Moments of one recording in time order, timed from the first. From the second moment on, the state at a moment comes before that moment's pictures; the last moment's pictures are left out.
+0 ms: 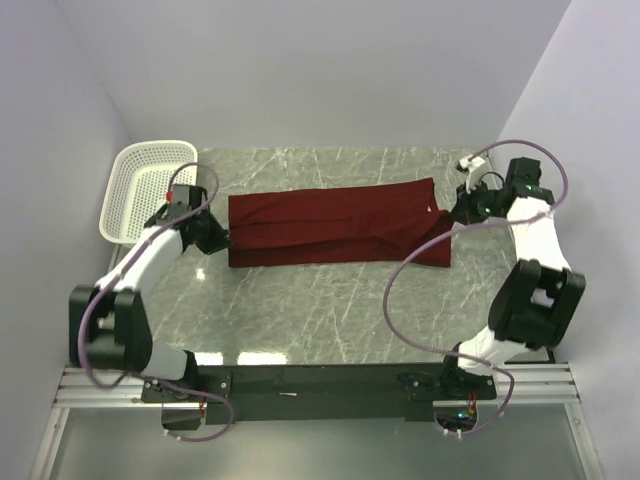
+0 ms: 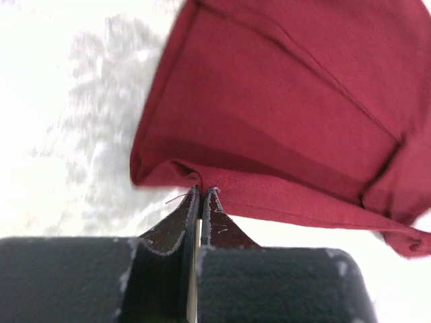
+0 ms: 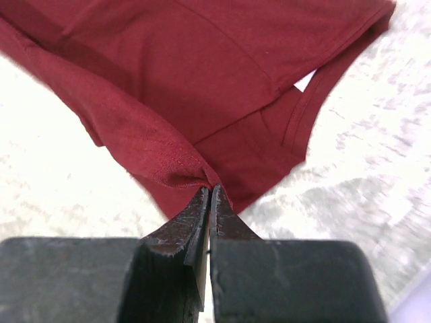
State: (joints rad) left arm -0.08 1.46 0.99 -0.51 0.11 -0.78; right arm -0.31 1.61 1.32 -0.75 -0.70 -0.75
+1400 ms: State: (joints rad) left arm -0.08 1.25 0.77 -0.51 0.25 -0.84; right arm -0.29 1.61 1.32 -0.80 -0.80 -0.84
